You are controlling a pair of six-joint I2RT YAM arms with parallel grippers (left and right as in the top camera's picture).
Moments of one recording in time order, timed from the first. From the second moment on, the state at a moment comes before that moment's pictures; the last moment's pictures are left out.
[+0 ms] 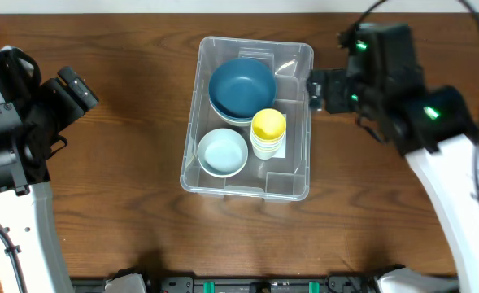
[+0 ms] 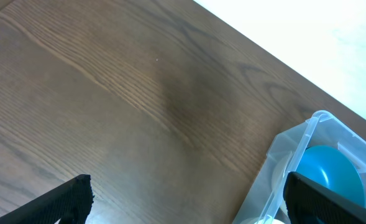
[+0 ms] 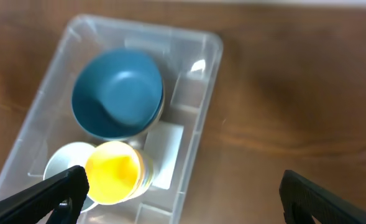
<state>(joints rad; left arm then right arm) 0.27 1.27 1.61 -1.13 0.01 -0.36 0.34 1.39 1.64 -1.02 0.04 0.24</state>
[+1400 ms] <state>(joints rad) 0.27 1.27 1.61 -1.13 0.01 -0.36 -0.02 0.02 0.22 -0.60 0.08 0.20</state>
